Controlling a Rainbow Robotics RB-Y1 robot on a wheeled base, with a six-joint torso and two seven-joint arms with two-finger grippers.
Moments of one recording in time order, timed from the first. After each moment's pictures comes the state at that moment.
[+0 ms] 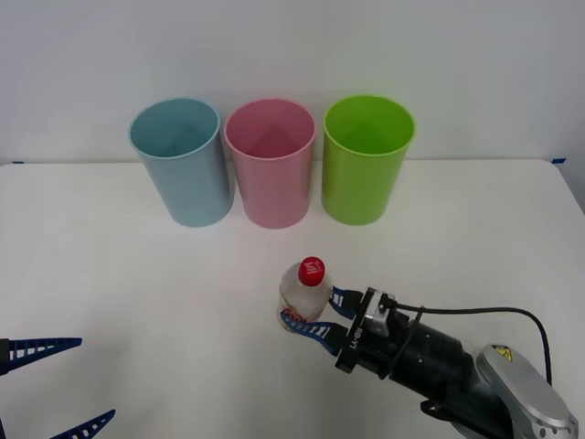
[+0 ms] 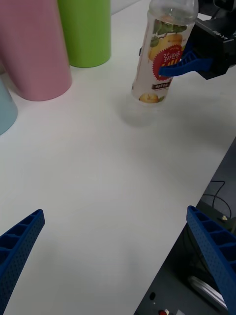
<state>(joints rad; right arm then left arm) 0.01 -0.25 0.24 -1.42 1.01 -0.98 0.53 0.69 0.53 0.50 -2.21 -1.38 -1.21 0.23</state>
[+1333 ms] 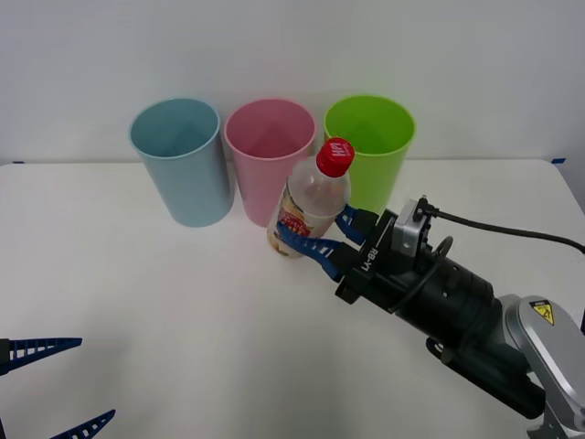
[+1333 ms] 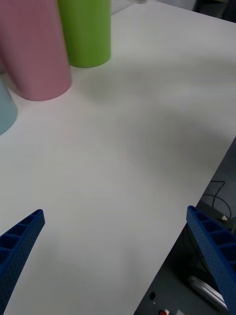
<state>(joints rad) 0.00 -0.28 0.20 -1.87 1.10 -0.76 0.13 0.69 0.53 0.50 -2.21 -1.38 -1.21 0.23</state>
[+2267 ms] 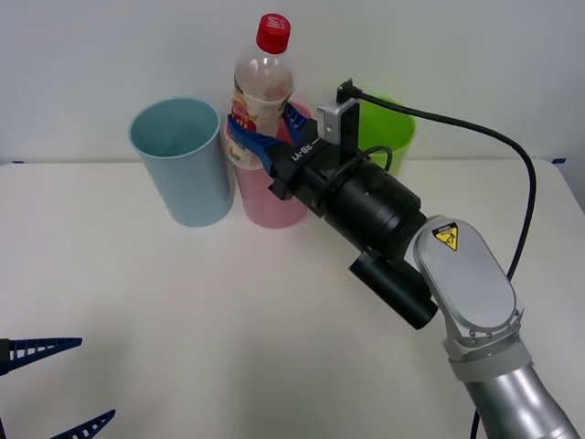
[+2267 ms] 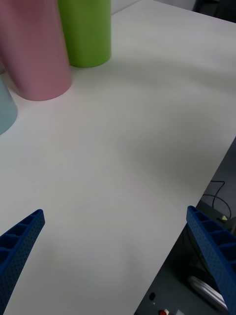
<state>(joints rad) -0.33 -0.12 0.28 -1.75 1.51 -0.40 -0.27 0.69 0.53 0.50 -2.21 -1.38 -1.21 0.23</state>
